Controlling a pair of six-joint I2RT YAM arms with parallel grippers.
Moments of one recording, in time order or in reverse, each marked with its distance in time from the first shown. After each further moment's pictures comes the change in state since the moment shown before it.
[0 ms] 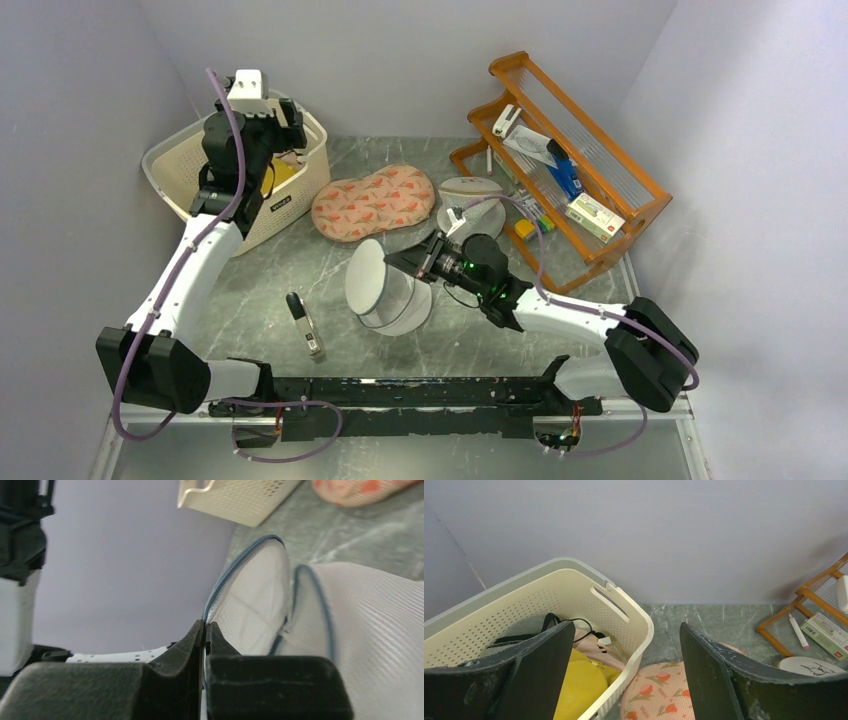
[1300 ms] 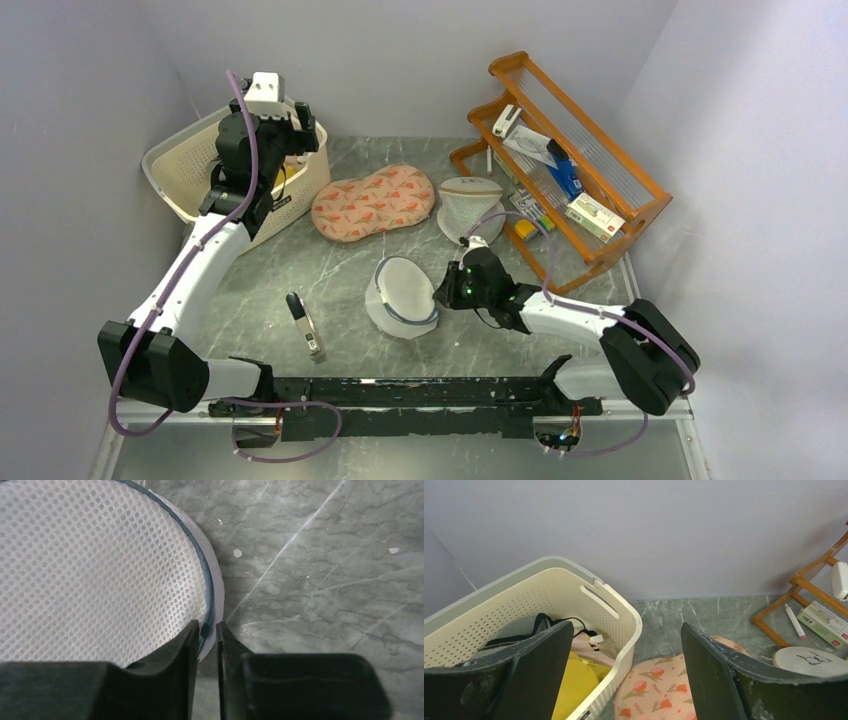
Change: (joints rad) left arm -0.066 0.013 0.000 0.000 -0.039 0.035; right arm -0.120 0.002 -0.119 -0.524 0.135 -0.464
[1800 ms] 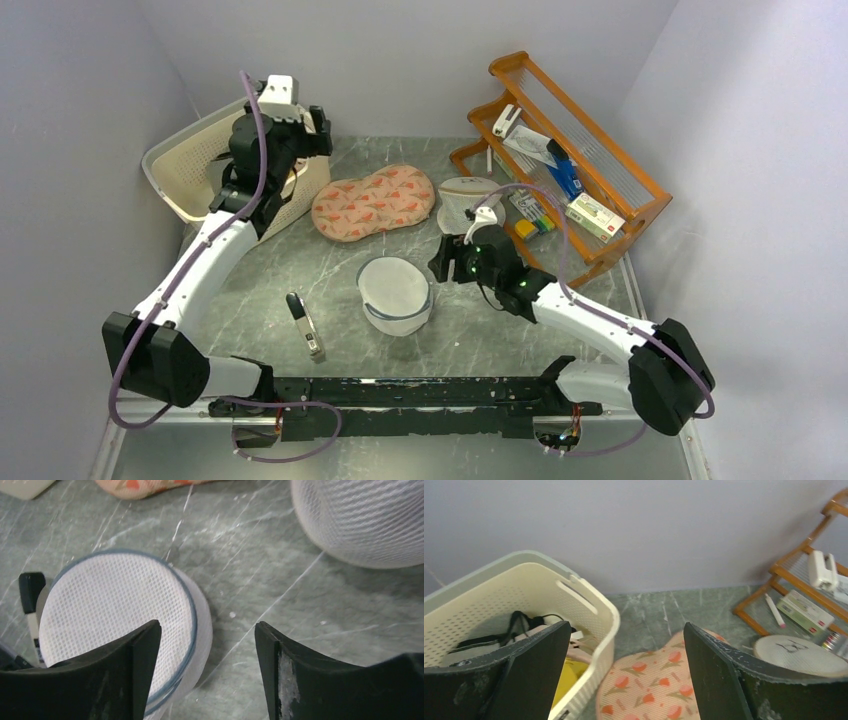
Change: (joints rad) left arm -0.032 0.018 0.000 0.000 0.006 -0.024; right arm -0.027 -0.135 0.143 -0.129 0.106 -0.169
